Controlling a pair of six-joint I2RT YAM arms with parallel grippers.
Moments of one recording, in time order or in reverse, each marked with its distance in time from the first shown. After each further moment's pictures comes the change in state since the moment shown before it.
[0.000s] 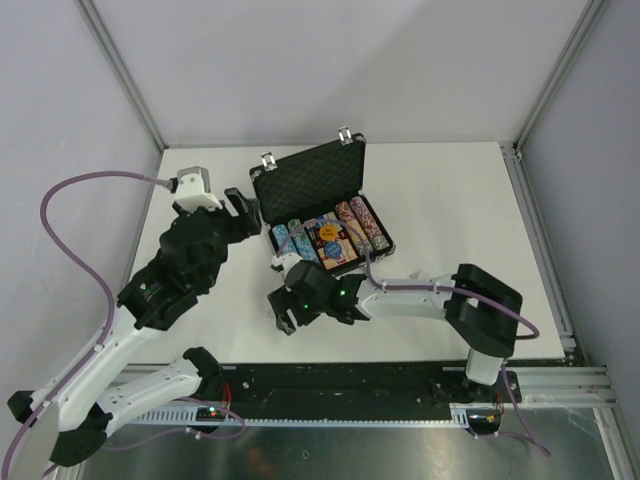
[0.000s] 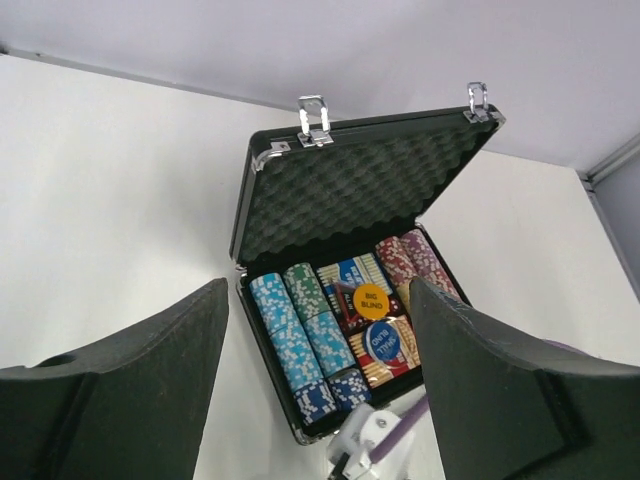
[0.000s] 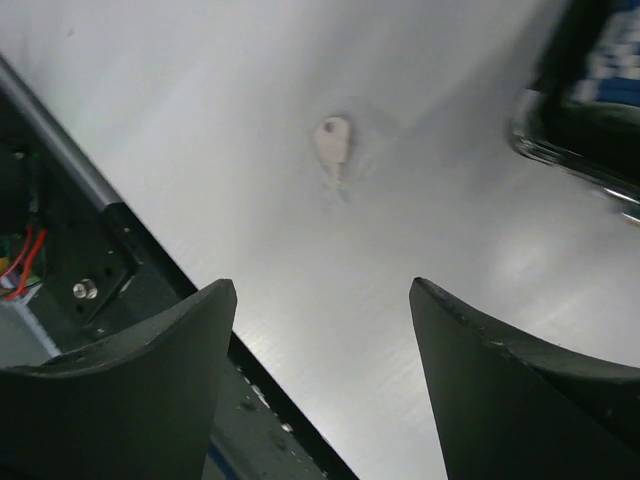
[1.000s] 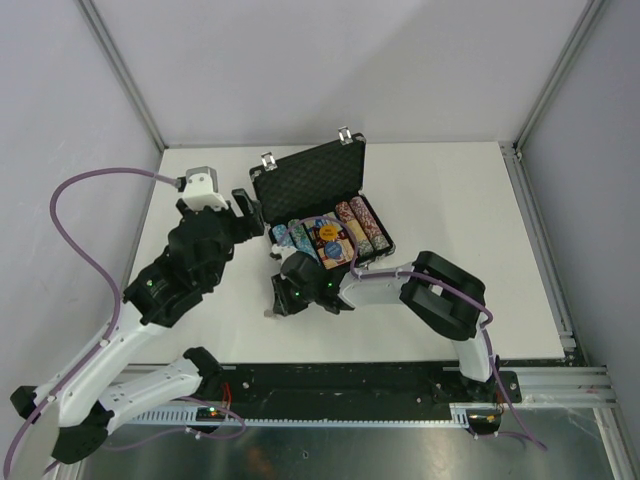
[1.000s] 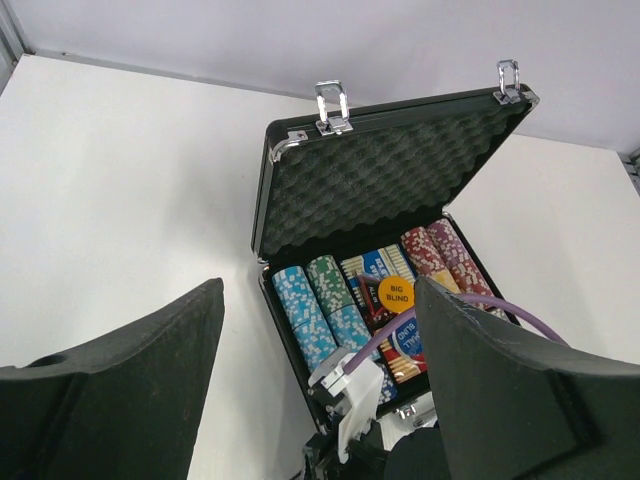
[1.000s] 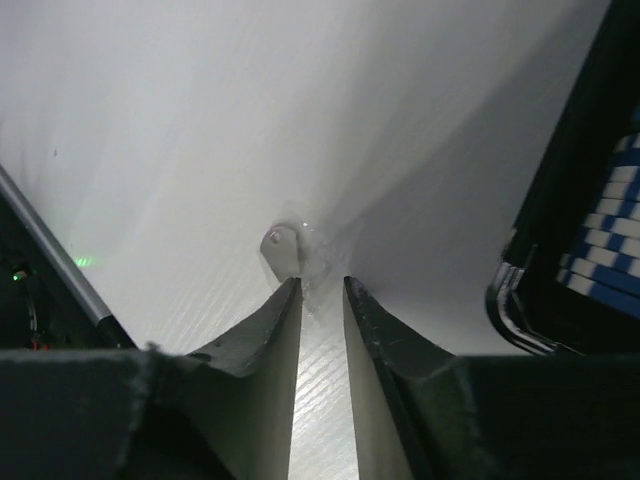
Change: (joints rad) left arm 0.000 0.014 -0.008 -0.011 -0.029 0.042; right arm -0.092 0.262 0.065 0.264 -0.173 0.108
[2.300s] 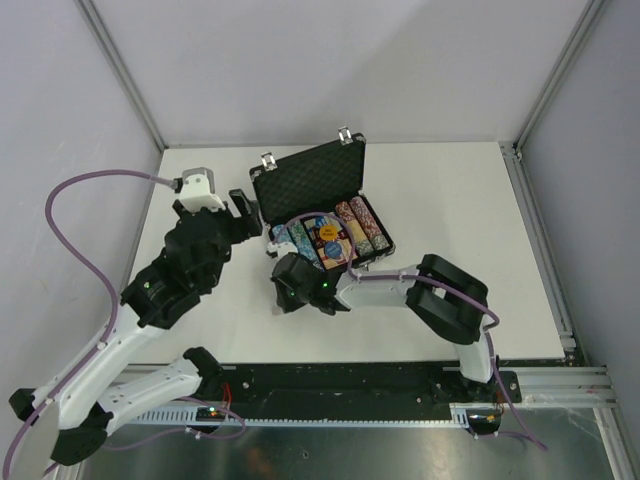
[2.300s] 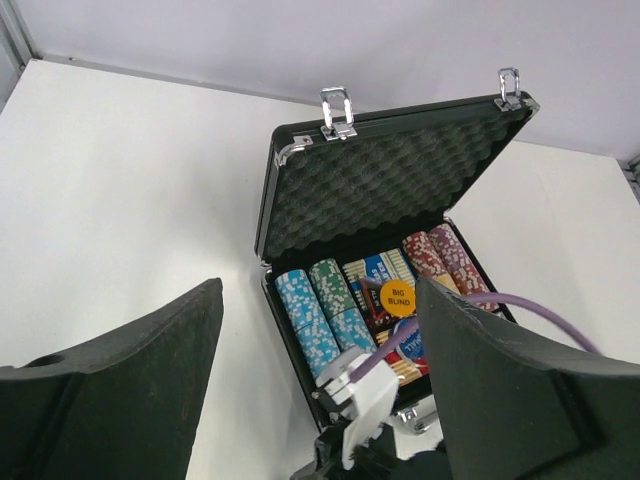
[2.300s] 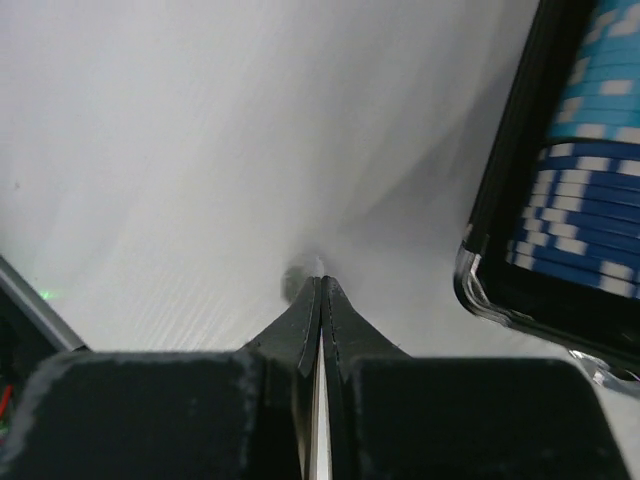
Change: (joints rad) left arm 0.000 -0.009 -0.002 0.000 -0.006 0.003; right arm 0.039 -0.006 0.062 -0.103 0.184 -0.029
